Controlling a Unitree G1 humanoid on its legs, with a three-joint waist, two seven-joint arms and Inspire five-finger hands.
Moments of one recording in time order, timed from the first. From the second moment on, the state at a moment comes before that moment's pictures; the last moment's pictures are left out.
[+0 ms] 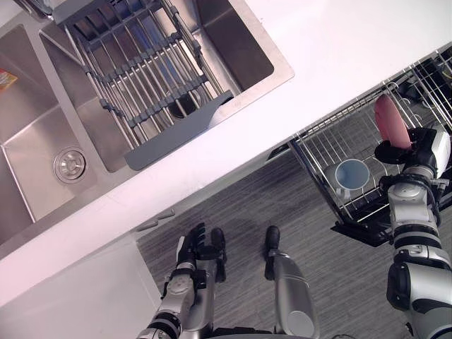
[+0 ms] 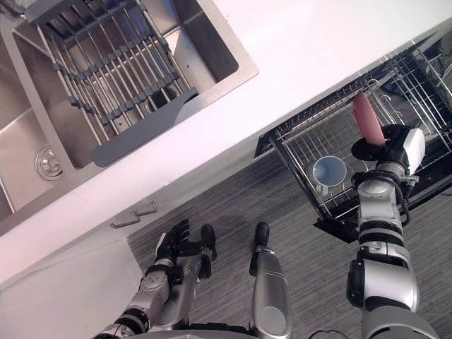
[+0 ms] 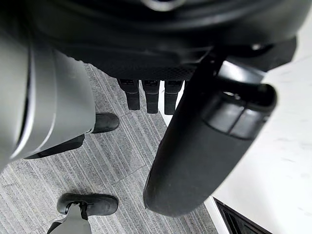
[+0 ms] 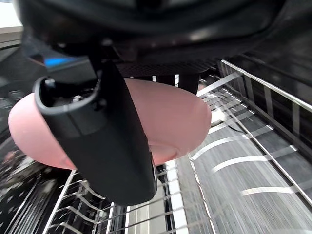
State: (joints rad) left arm -0.13 0.01 -0.12 0.89 -0.19 -0.22 0.16; right arm -0.66 -0.57 -0.31 0.87 -0.22 0.05 -0.36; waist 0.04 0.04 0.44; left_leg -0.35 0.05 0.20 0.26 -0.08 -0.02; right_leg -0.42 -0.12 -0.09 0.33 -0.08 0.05
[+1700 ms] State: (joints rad) left arm -0.05 0.03 -0.09 0.92 -0.10 -0.15 0.12; right arm 0.19 -0.04 -0.41 -0.09 -0.18 -0.03 -0.39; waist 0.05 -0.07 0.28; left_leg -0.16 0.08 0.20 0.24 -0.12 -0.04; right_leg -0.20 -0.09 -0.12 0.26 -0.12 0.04
